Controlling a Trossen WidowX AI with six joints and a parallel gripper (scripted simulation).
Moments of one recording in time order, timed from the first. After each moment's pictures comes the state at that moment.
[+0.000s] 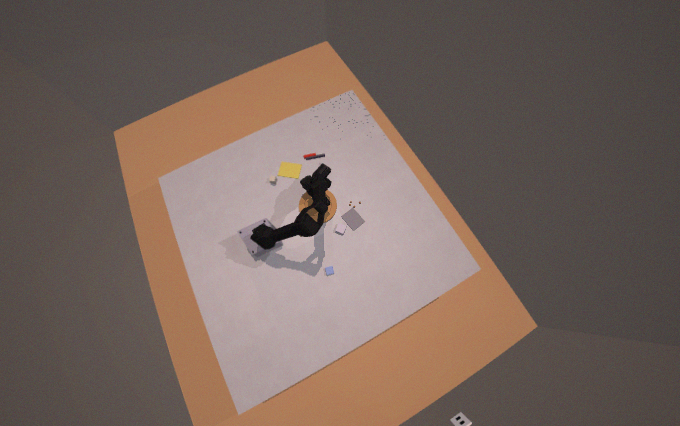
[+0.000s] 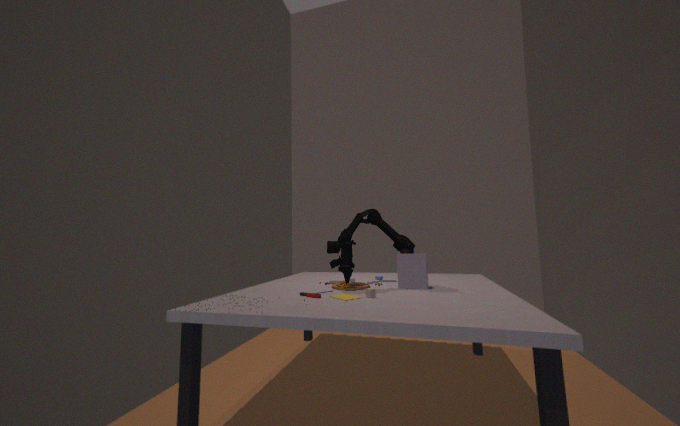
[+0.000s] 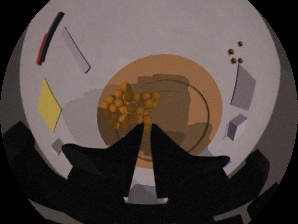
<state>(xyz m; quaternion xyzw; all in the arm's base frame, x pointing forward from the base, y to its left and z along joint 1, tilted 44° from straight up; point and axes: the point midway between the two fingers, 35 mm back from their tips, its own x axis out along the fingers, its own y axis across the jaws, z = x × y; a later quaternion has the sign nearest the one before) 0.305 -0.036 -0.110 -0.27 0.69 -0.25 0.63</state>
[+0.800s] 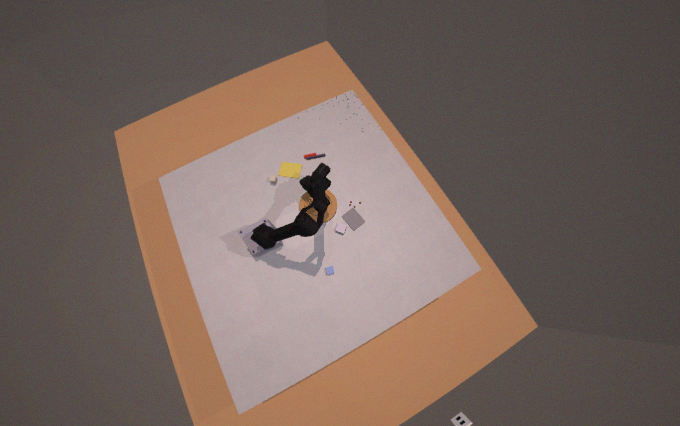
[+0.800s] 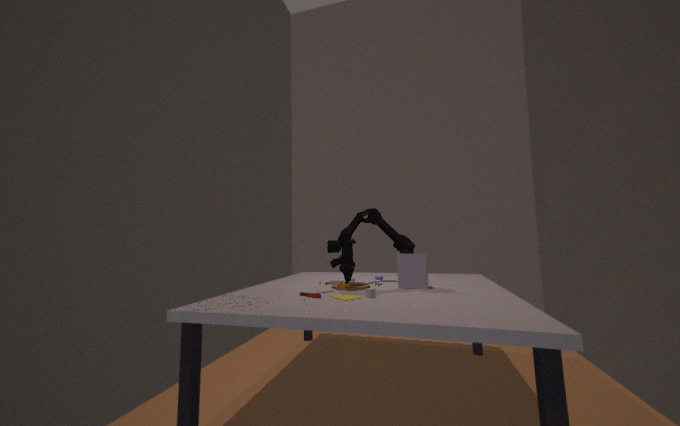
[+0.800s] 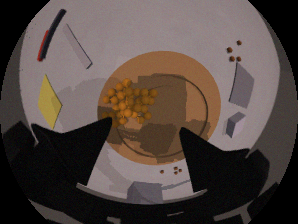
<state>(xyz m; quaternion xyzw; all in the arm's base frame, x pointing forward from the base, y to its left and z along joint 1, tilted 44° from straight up) 0.301 -0.032 -0.105 -0.27 0.69 -0.25 0.62</state>
